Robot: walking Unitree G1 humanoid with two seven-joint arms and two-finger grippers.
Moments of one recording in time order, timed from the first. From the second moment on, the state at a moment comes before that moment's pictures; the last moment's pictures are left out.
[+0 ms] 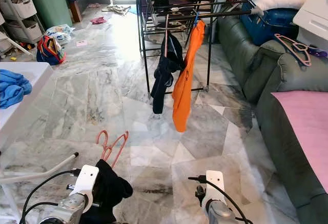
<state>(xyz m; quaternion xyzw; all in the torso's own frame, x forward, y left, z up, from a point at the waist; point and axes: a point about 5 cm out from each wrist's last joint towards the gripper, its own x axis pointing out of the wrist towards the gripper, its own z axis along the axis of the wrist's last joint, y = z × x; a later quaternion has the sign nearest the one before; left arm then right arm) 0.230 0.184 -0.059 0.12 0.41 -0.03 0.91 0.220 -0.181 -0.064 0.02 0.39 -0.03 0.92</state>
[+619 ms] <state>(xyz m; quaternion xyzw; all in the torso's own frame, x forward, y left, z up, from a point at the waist) 0.233 0.183 -0.057 0.12 0.40 -0.03 0.91 0.252 -0.183 -0.038 -0.01 0.31 -0.03 0.95</state>
